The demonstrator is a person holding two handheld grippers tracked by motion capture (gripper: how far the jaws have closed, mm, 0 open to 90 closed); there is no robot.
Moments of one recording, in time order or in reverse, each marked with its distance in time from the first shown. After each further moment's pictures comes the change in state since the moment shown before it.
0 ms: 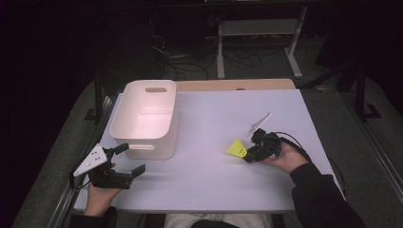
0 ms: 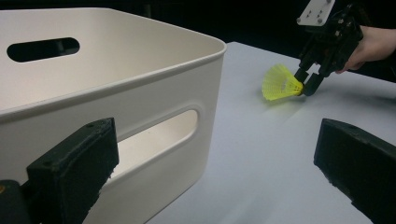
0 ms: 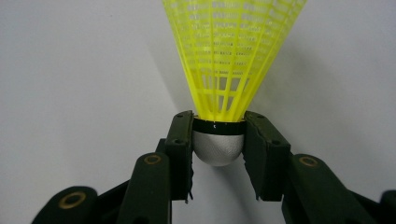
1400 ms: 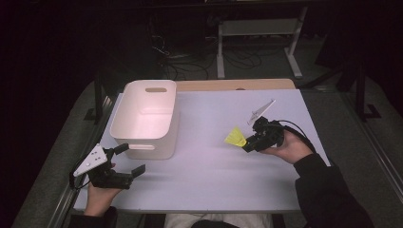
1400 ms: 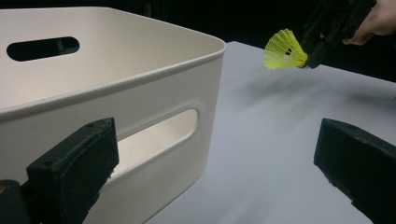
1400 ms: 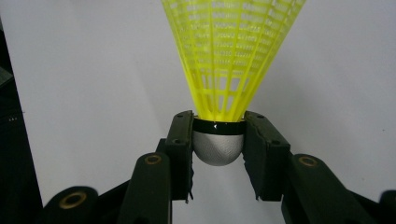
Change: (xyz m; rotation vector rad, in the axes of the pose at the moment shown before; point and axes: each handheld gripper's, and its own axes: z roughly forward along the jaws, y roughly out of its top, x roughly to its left) left arm 0.000 0.000 0.000 0.002 0.000 0.000; right arm 0.005 0.026 -0.040 -0.056 -0.009 -0.045
